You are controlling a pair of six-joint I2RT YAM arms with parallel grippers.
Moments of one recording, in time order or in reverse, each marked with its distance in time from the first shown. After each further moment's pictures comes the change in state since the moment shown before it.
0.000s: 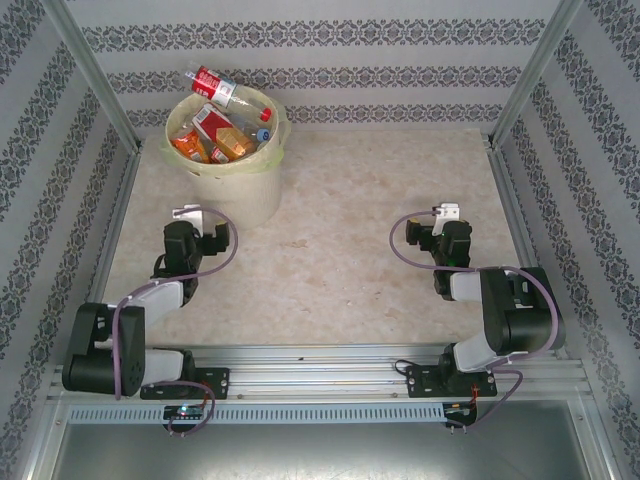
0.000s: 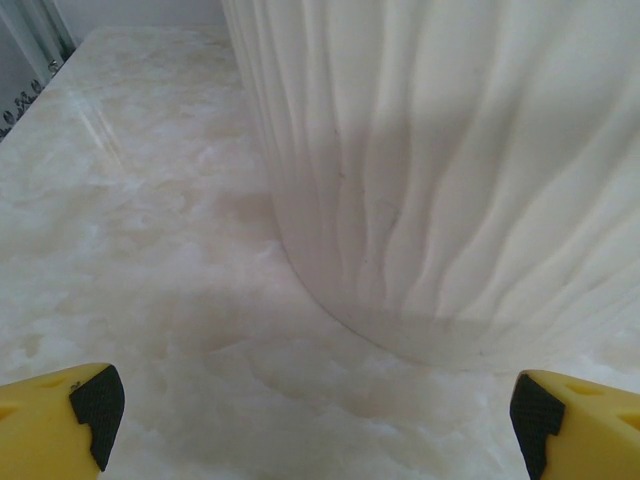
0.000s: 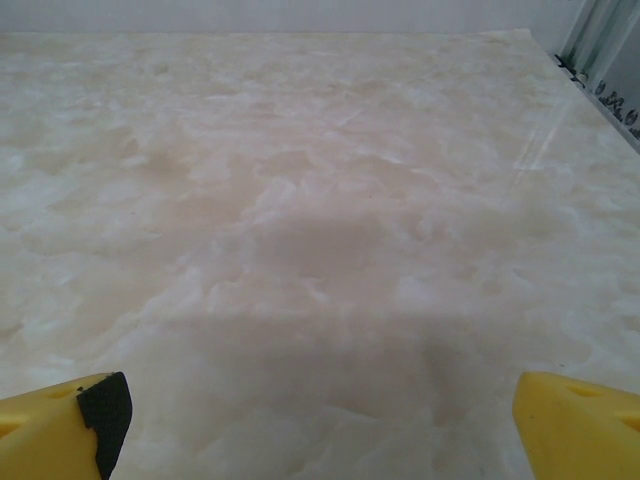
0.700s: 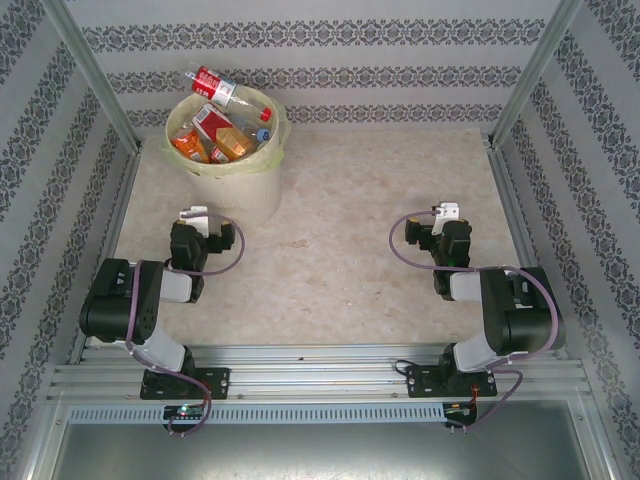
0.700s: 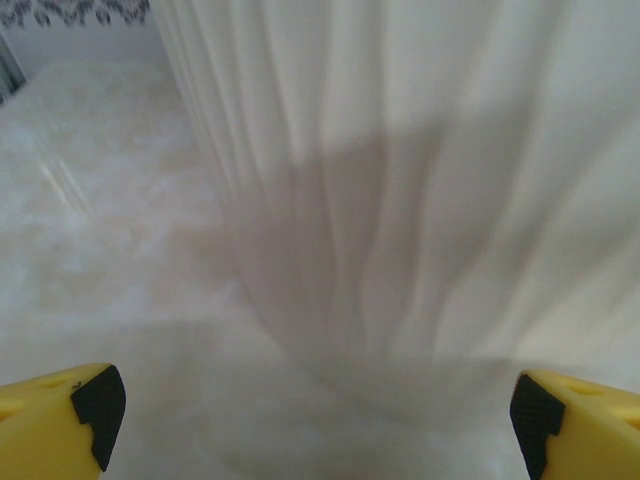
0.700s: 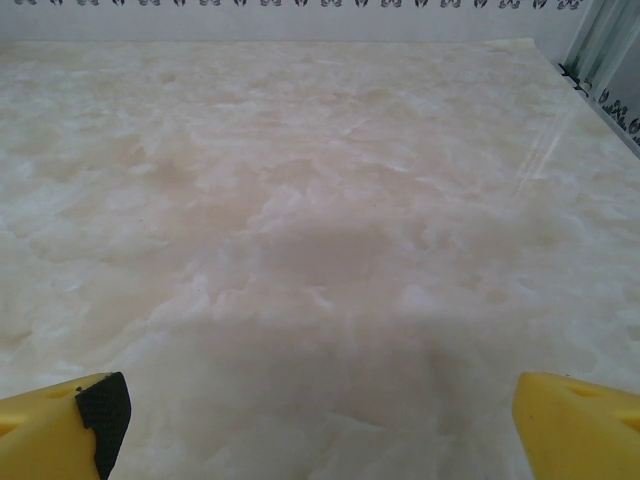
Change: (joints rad) left arm 0.023 0.285 -0.015 0.414 0.071 0.018; right arm 0.000 0.000 0.001 0.012 -0.003 0.000
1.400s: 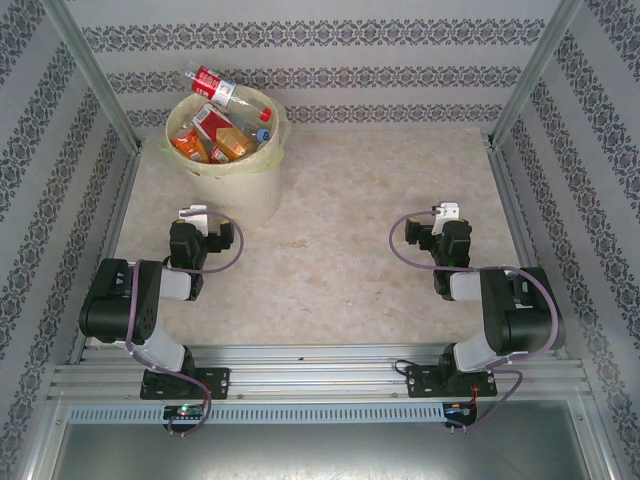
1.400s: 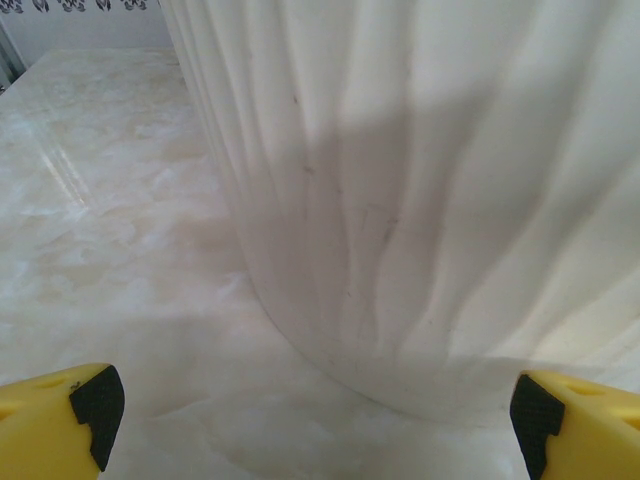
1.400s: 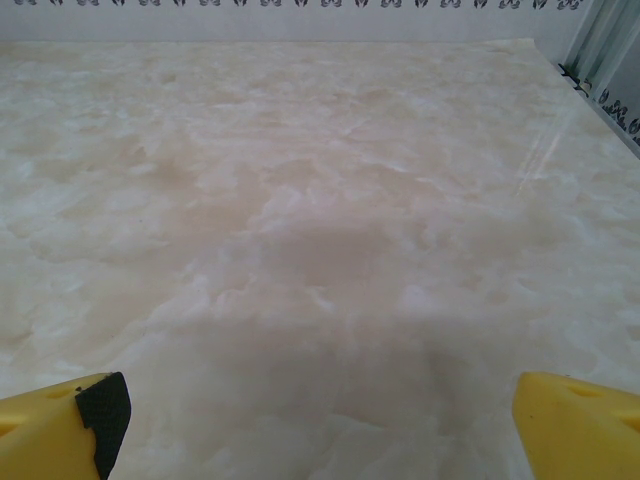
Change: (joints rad) left arm 0.005 -0.001 0.005 -0.041 0.005 0.000; right arm 0.000 0.000 0.000 0.000 0.000 0.000
